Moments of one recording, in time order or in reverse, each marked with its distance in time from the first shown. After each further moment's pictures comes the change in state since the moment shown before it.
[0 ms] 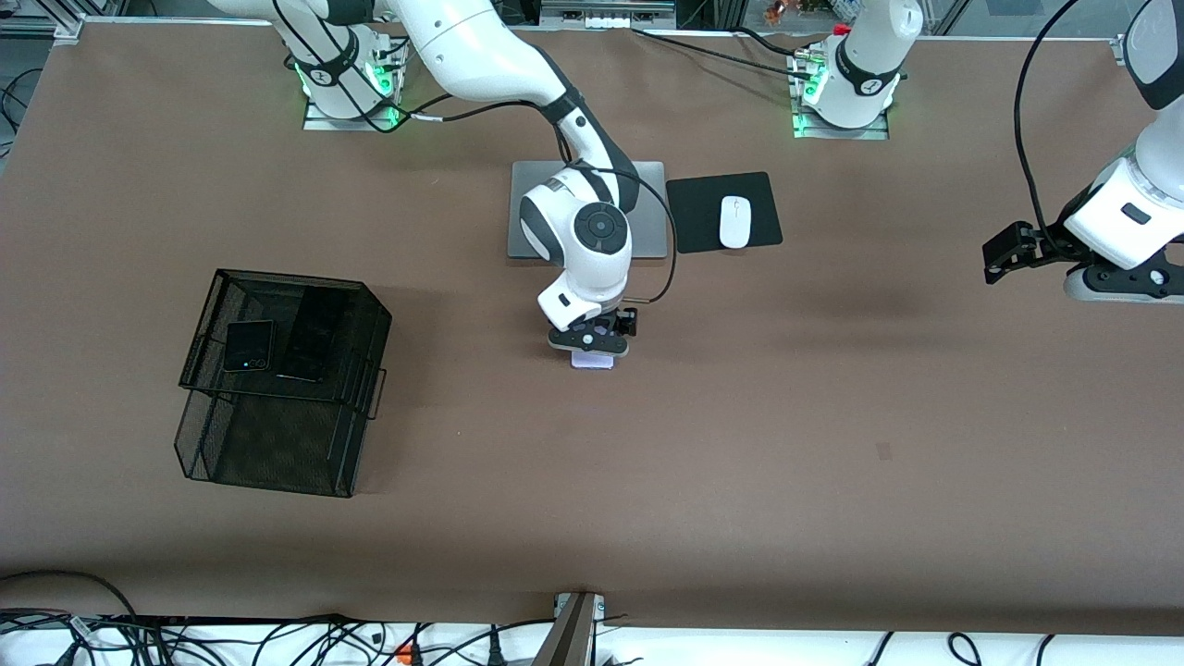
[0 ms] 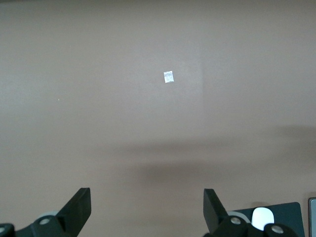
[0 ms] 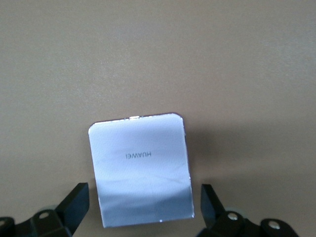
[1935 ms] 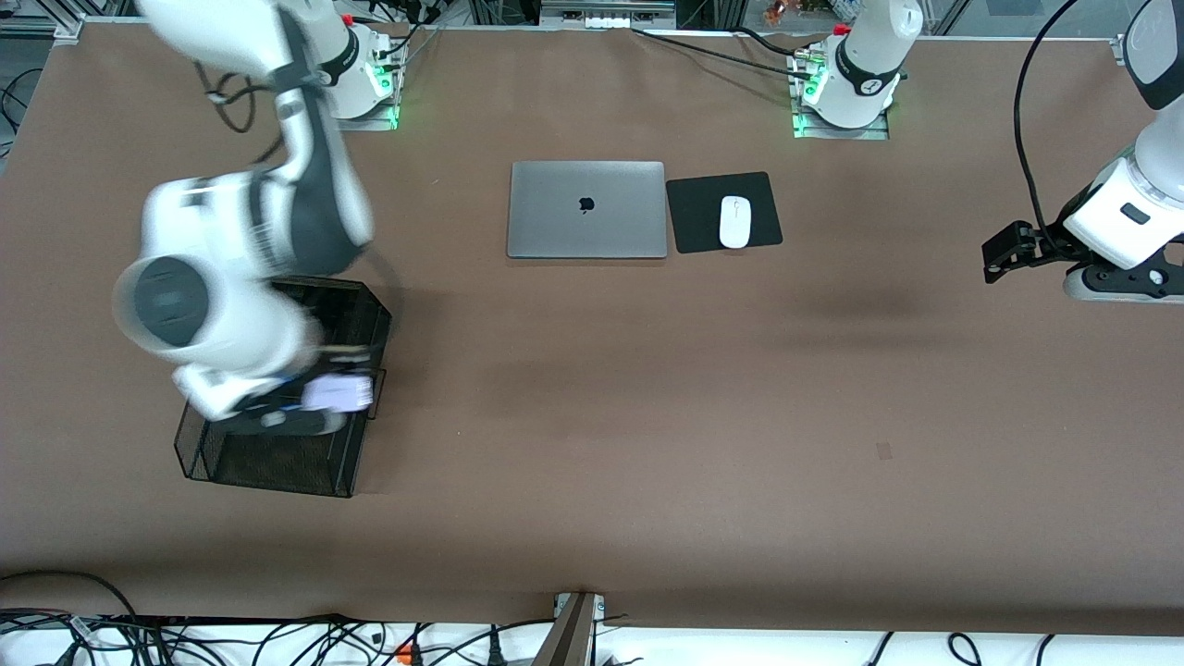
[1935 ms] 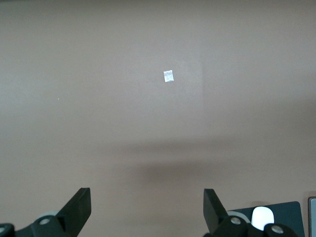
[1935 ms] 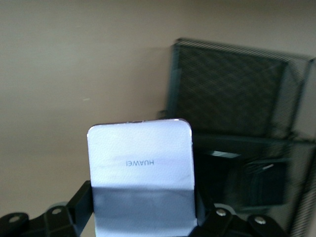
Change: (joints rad) left arm 0.000 0.000 0.000 0.000 0.000 -0.001 0.000; right arm -0.506 -0.311 -0.149 0.136 -0.005 -0.595 -0.791
